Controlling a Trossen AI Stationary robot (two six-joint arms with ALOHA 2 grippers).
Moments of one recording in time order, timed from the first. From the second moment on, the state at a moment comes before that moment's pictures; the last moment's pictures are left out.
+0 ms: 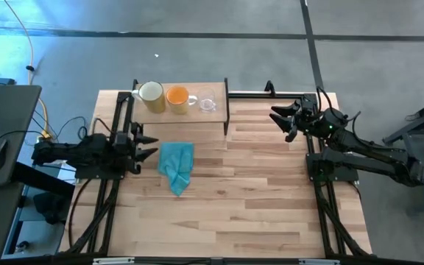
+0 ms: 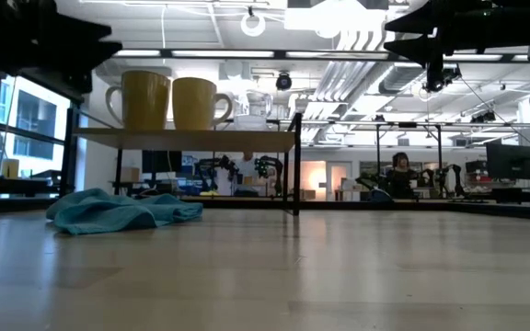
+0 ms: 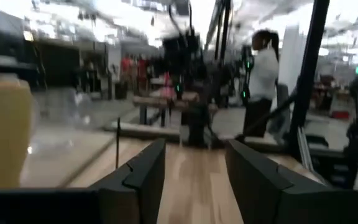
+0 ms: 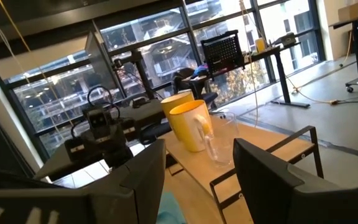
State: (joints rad) left arm 0.05 0.01 0.04 0.14 -0.17 -0.05; right arm -0.48 0.54 0.36 0.32 -0.14 0.33
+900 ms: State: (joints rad) left arm 0.05 0.02 0.04 -0.06 0.01 -0.11; right arm -0.48 0.54 0.36 0.32 -0.22 0.36
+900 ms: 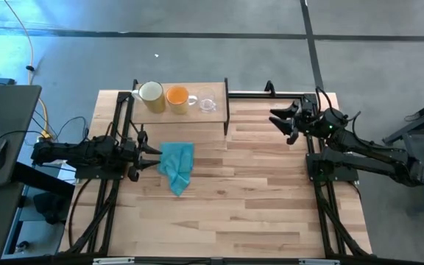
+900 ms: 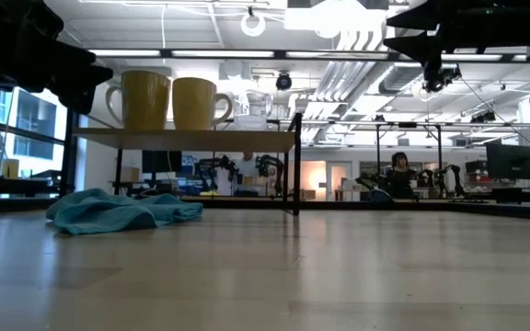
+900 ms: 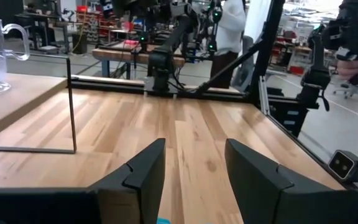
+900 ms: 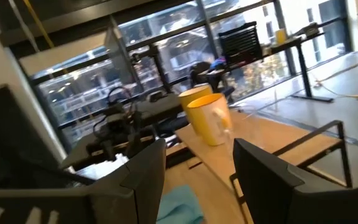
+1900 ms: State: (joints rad) left arm 0.05 0.02 0.04 -0.06 -0.05 -0.11; right arm -0.06 0.60 0.36 0.32 -0.01 -0.14
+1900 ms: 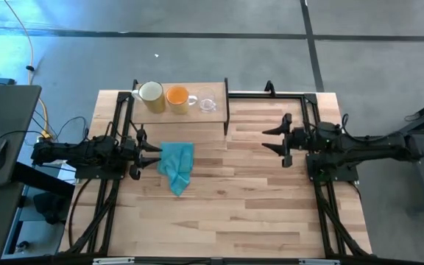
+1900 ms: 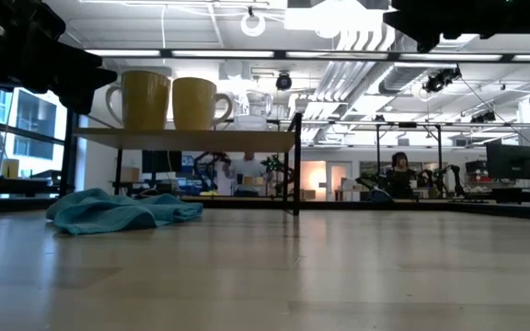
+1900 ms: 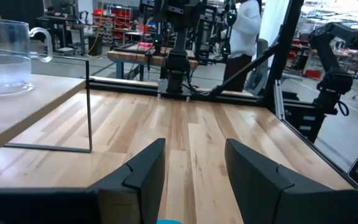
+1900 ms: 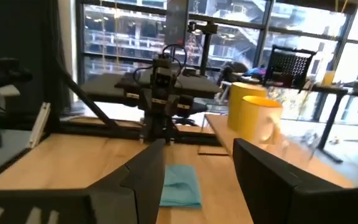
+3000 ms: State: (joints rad) left arm 0.05 0.02 0.04 -0.05 -0.06 -0.18; right arm -0.02 0.01 0.36 0.09 0.03 -0.34
